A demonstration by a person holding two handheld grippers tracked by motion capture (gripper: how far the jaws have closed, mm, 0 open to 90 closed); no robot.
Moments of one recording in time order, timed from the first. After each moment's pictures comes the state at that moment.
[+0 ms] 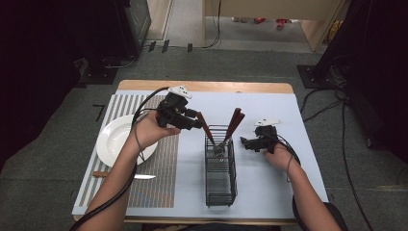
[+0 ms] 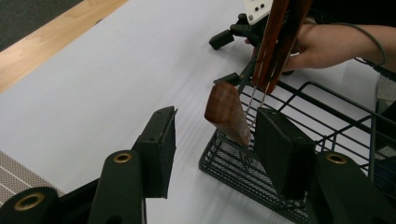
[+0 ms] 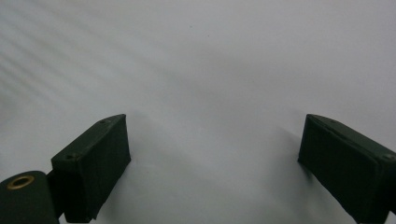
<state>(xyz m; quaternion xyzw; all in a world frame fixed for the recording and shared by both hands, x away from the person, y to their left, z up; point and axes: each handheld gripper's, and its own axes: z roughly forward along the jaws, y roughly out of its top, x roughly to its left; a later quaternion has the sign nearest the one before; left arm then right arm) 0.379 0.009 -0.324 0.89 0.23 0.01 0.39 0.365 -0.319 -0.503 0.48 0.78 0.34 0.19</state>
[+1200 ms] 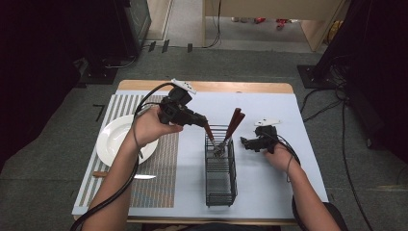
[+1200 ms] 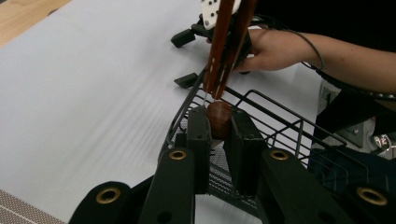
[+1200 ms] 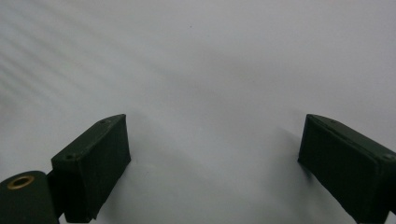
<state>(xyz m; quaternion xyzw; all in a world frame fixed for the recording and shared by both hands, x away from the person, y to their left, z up) 0.370 -0.002 -0.300 0.89 0.22 -0.06 0.38 0.365 -0.319 -0.503 0.48 0.78 0.34 0.19</state>
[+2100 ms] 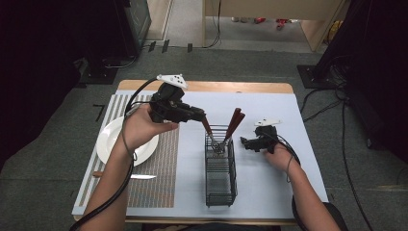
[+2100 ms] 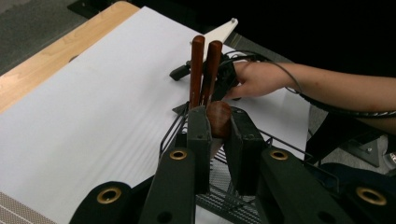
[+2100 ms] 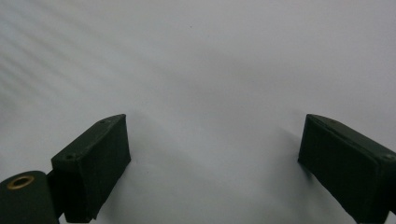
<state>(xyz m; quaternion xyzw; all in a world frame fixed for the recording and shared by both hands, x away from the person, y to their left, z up) 0.346 0.015 -0.261 0.87 0.21 -0.02 0.44 0.365 -0.319 -0.503 0.48 0.78 0.34 0.19</state>
